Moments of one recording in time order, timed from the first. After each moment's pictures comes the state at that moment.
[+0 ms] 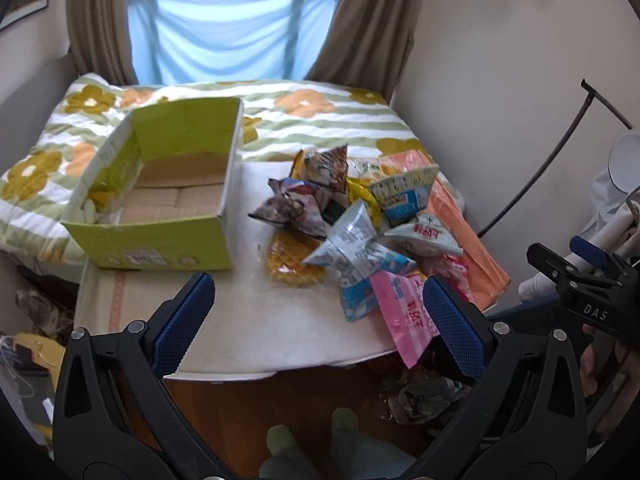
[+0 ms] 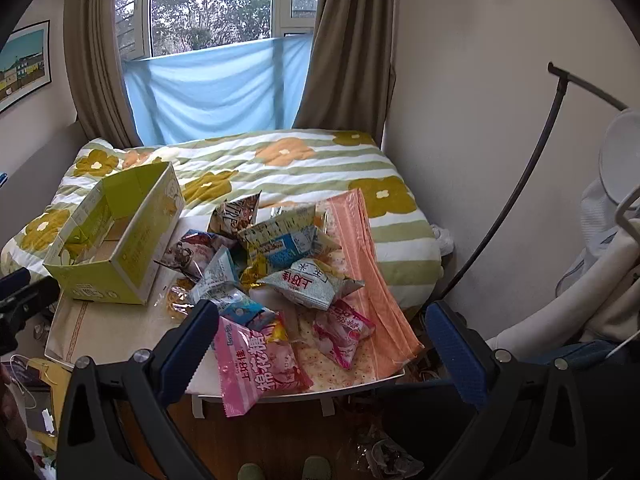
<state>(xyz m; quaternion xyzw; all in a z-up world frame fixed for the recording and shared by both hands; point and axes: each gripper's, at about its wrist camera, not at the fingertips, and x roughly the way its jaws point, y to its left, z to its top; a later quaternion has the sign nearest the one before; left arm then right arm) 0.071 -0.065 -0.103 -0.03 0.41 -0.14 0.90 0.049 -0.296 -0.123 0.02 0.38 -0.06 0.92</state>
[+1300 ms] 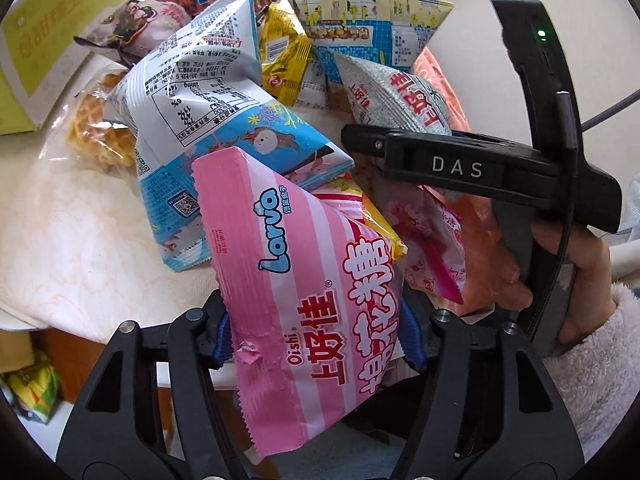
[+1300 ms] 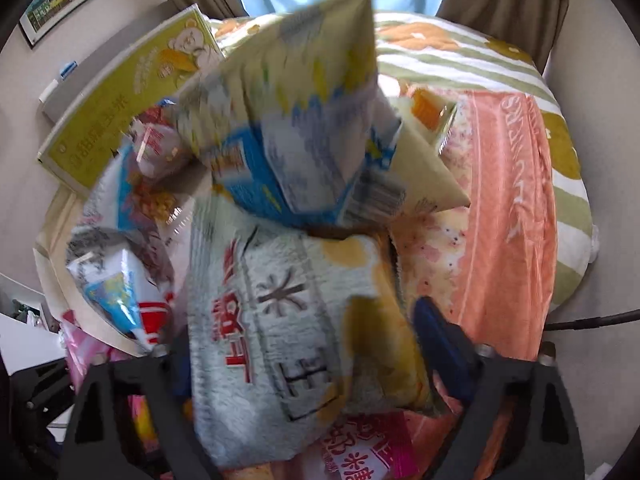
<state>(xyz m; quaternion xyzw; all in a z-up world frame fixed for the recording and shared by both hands) 0.120 -0.218 -0.292 -0.13 0.56 -0.15 0.81 0.242 -0.331 -0.301 -0.04 0.54 0.20 0.82</state>
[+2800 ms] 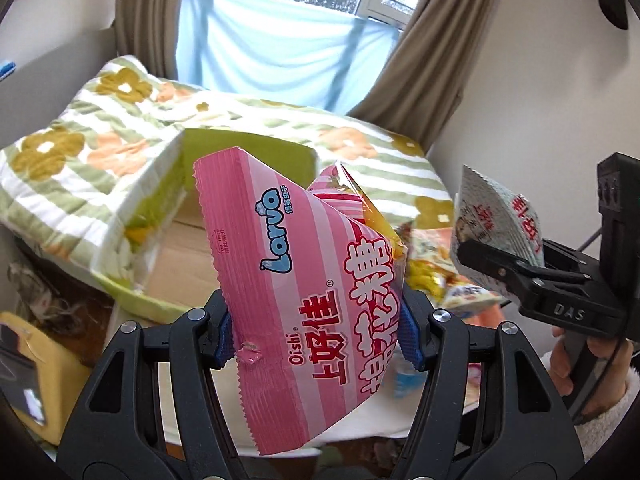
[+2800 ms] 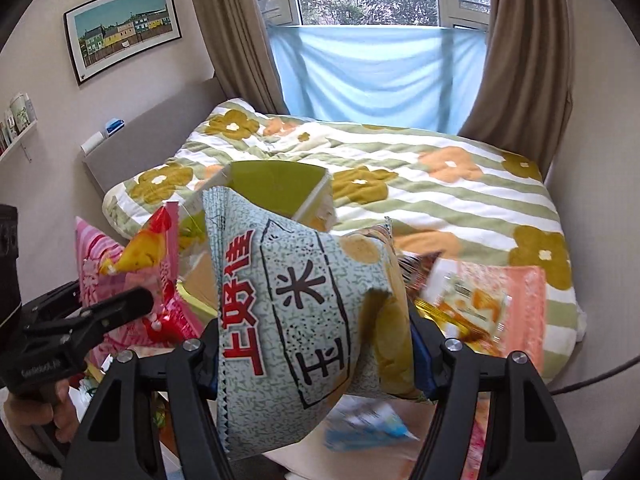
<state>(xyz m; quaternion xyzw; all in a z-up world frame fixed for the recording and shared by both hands) 0.187 0.088 -0.114 -0.12 0.38 -0.08 0.91 0.218 -0.155 -0.106 -0.02 0.39 0.22 0.89</state>
